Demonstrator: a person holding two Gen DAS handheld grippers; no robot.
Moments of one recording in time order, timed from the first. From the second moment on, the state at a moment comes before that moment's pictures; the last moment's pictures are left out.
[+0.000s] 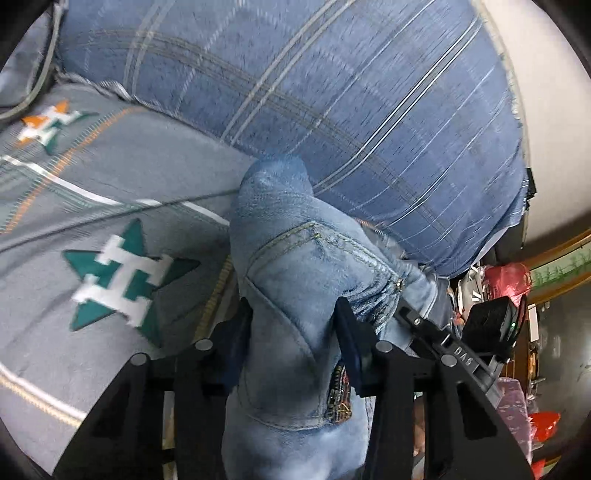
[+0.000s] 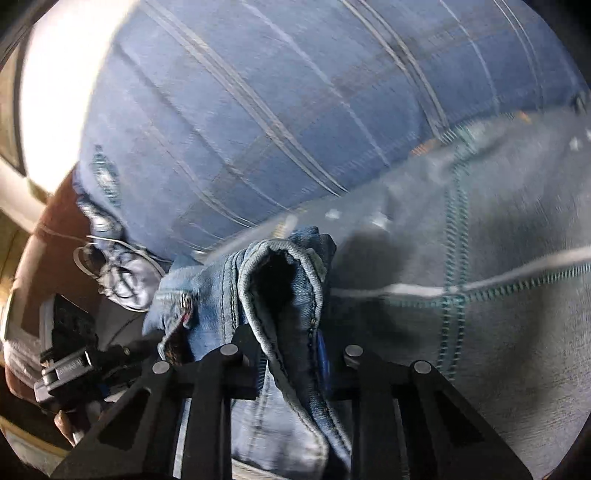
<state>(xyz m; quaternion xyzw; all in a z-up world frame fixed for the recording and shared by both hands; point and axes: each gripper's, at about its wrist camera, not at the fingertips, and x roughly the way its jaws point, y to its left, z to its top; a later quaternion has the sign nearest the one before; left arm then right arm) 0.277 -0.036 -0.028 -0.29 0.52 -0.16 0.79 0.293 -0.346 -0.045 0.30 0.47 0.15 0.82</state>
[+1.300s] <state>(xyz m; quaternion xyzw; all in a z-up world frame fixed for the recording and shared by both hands) 0.076 -0.062 0.005 -0.02 0.31 0.02 0.95 0.065 -0.284 0.025 0.17 0.34 0.08 0.92</state>
